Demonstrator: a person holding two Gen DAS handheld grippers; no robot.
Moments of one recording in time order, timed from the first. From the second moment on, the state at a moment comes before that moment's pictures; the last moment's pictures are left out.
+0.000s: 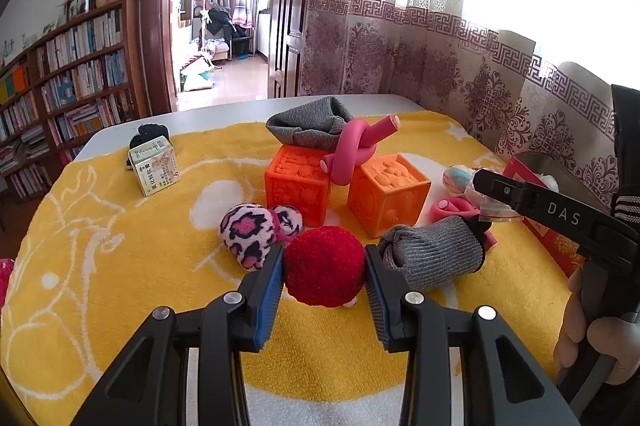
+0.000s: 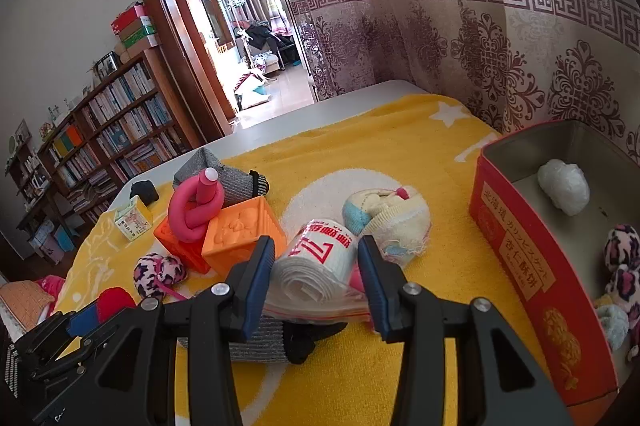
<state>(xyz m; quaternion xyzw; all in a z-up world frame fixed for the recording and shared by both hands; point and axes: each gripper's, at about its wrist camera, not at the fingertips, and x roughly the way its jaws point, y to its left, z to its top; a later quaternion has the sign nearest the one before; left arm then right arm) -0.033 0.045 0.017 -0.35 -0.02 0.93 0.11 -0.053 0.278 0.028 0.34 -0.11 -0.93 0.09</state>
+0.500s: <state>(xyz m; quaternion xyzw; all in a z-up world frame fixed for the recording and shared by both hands) -0.034 0.037 0.017 -0.35 -0.03 0.93 0.10 -0.030 0.296 0.037 0.29 -0.10 -0.95 0.05</state>
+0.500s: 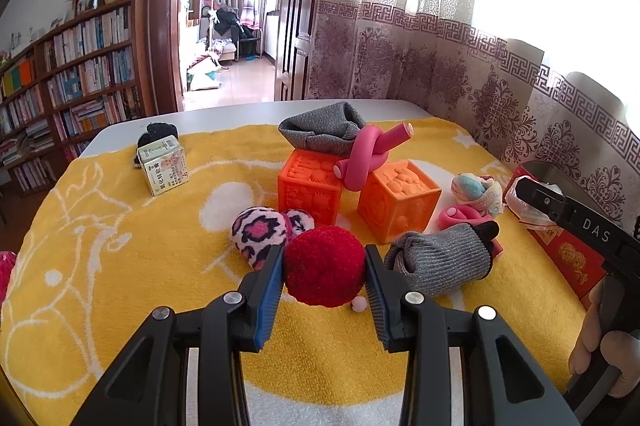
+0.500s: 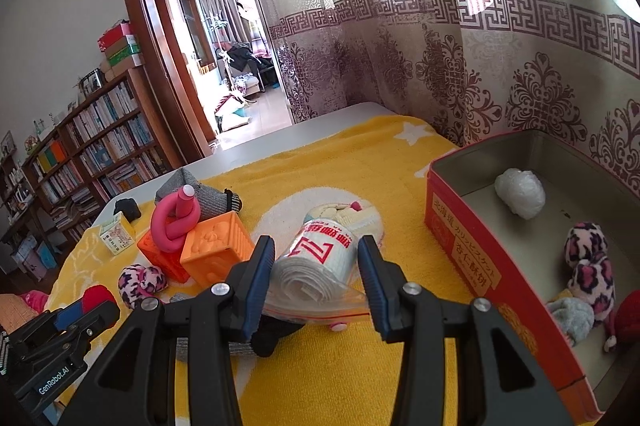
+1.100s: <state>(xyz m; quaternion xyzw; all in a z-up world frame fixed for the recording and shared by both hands) -0.017 0.050 0.051 -0.30 -0.04 0.95 0.12 0.026 0.394 0.074 0.24 -0.19 -0.95 -0.03</state>
